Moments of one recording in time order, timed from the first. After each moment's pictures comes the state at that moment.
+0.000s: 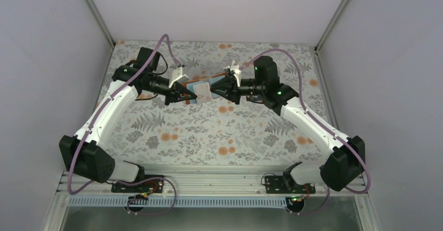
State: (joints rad) left arm -0.29 1.39 1.37 -1.02 1.04 0.73; right arm 0.57 1.34 1.15 -0.18 -0.83 -0.05
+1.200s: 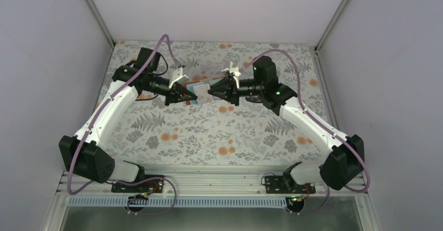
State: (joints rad) left arm -0.30 1.38 1.37 -1.03 1.05 0.73; right arm 0.58 1.35 1.14 -0.14 -0.93 -0.09
